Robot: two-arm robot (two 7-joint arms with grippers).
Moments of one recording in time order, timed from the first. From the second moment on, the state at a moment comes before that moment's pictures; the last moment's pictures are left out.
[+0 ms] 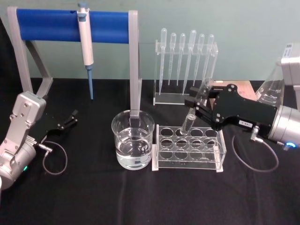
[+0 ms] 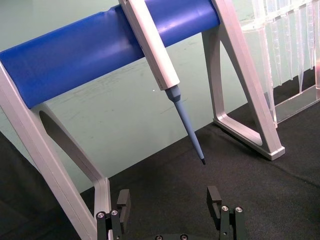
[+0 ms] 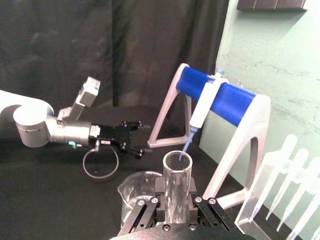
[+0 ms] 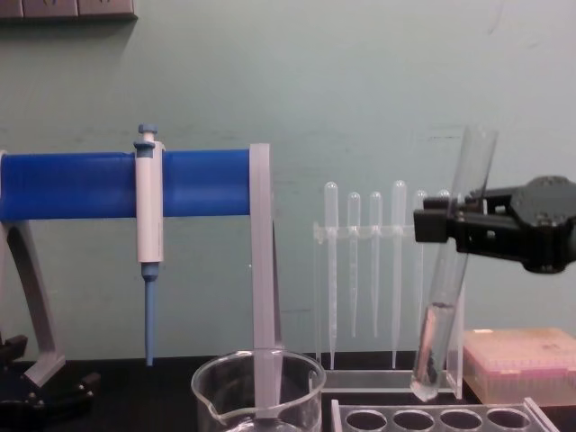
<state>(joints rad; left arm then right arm) -0.20 0.60 0.45 -1.41 -0.25 -0.12 0.03 0.33 0.74 -0.45 -1.73 0.59 0.02 0.65</state>
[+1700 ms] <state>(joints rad) -0.20 0.60 0.45 -1.41 -0.25 -0.12 0.03 0.29 0.65 -0.48 -1.58 0.48 -0.04 0.66</state>
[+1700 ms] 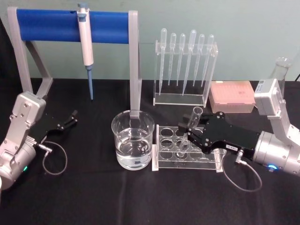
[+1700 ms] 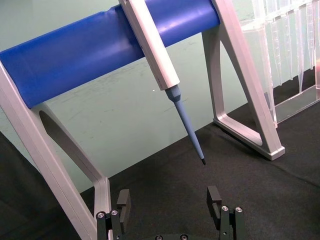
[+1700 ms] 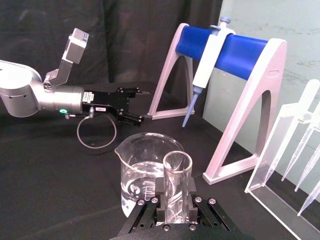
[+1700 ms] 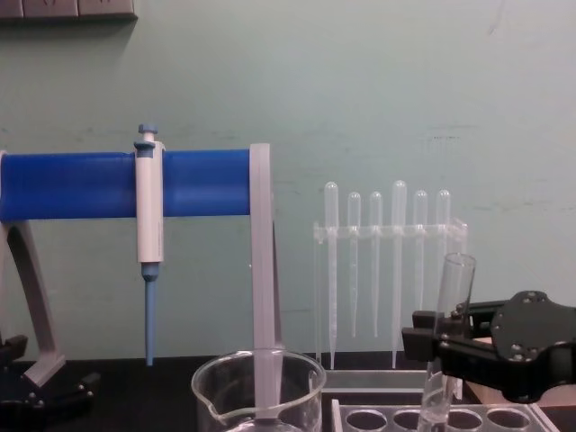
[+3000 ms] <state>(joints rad) -0.20 0.60 0.45 -1.41 -0.25 -0.12 0.03 0.27 0.62 -0.48 -1.54 0.43 -0.09 0.66</state>
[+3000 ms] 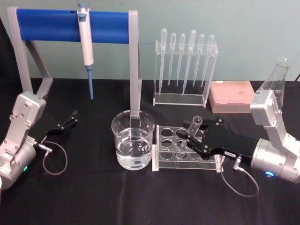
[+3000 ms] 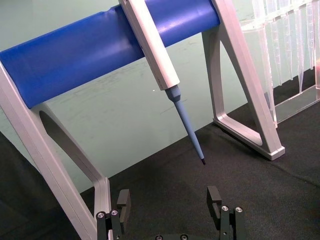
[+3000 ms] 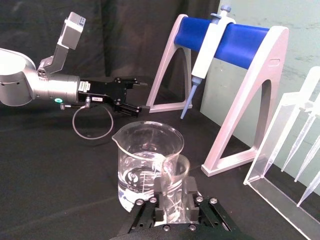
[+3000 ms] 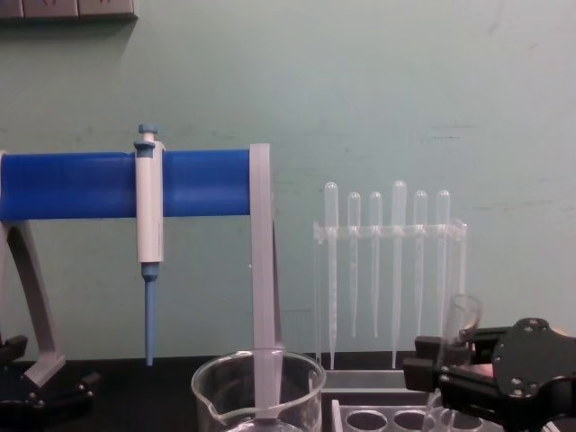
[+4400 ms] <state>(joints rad) -0.20 0.60 0.45 -1.41 -0.25 -0.12 0.03 0.05 0.55 -0.21 -1.76 0.44 -0.04 0.23</state>
